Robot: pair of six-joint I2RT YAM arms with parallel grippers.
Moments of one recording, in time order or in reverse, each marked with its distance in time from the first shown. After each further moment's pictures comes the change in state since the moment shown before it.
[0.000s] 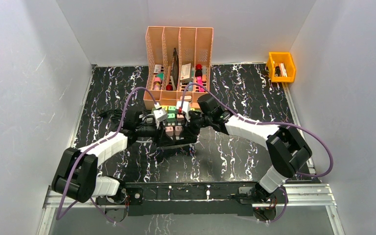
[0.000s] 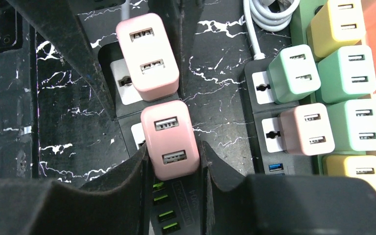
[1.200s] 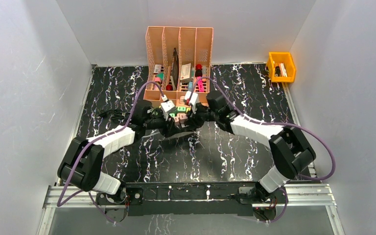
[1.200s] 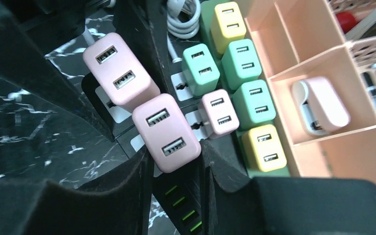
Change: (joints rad) left arm -0.080 0.120 0.102 0.154 -0.228 -0.018; right arm -0.113 -0.021 -0.052 0.183 0.058 0.062
